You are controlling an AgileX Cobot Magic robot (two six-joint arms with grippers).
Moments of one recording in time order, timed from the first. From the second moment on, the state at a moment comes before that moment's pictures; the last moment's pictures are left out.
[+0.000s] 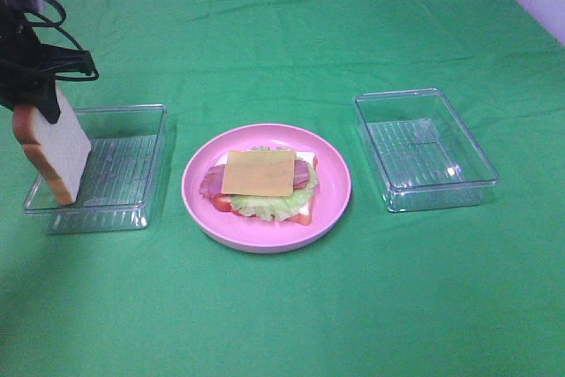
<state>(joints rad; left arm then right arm) -0.08 2.00 -1.51 -0.04 0.94 -0.15 0.48 0.06 -0.50 0.05 1.07 -0.10</state>
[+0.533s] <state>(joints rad) -0.08 1.87 -1.51 -0.19 0.94 -0.05 0.48 0.06 -0.50 0.05 1.07 -0.10</state>
